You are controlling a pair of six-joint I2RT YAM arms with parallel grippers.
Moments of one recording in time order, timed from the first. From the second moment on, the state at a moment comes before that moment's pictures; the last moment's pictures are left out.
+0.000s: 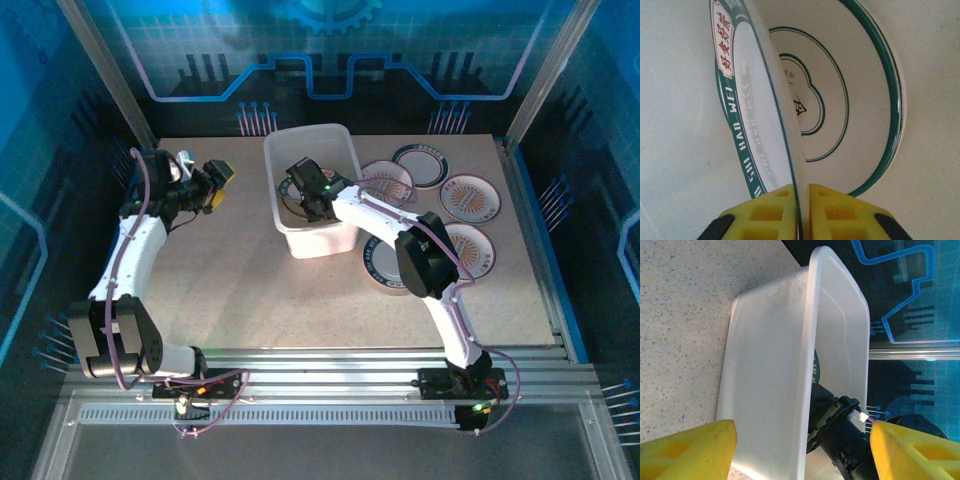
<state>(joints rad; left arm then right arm) 0.16 1.39 1.14 -0.39 0.67 -0.85 0.71 2.25 1.93 -0.61 0.33 1.95</state>
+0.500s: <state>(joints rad) 0.16 1.39 1.14 -0.42 0.67 -0.84 0.71 2.25 1.93 -0.55 0.28 1.89</state>
